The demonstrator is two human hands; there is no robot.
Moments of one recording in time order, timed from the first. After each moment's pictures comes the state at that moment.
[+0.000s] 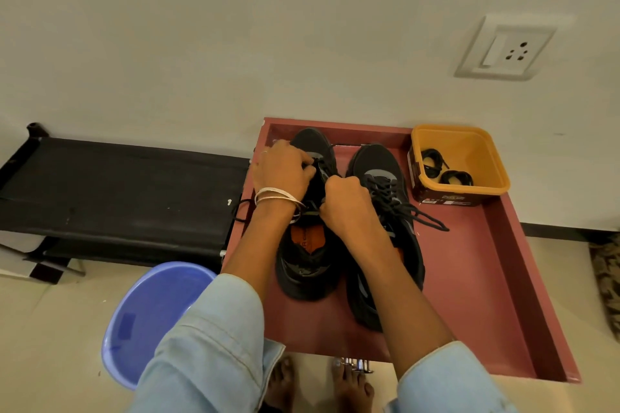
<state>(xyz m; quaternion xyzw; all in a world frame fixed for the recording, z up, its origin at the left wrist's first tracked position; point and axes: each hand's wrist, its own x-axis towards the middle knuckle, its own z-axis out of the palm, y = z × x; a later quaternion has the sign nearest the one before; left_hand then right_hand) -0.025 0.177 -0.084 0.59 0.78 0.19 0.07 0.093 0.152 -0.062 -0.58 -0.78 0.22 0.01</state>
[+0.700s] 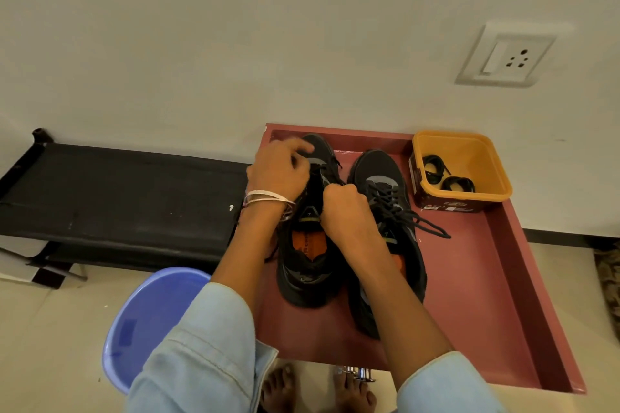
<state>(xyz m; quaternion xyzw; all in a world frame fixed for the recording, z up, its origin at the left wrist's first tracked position) -0.031 0.171 -0.072 0.56 0.74 0.33 0.13 0.090 0.153 -0.070 -0.58 -0.79 0.19 0.01</state>
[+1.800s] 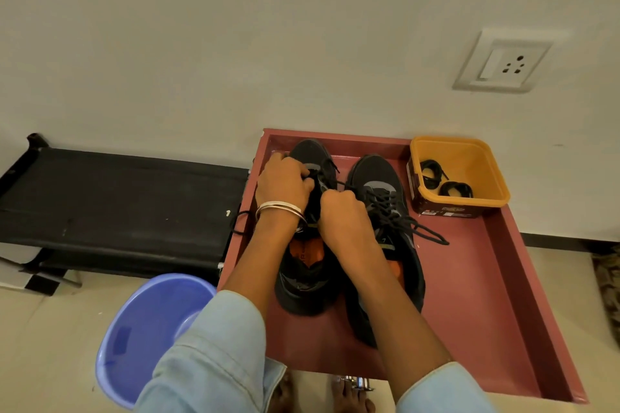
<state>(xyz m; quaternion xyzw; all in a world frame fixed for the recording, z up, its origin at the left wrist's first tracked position) -0.017 0.177 -0.084 0.56 0.79 0.22 0.12 0.089 0.154 -0.074 -0.59 -0.78 0.19 0.01</state>
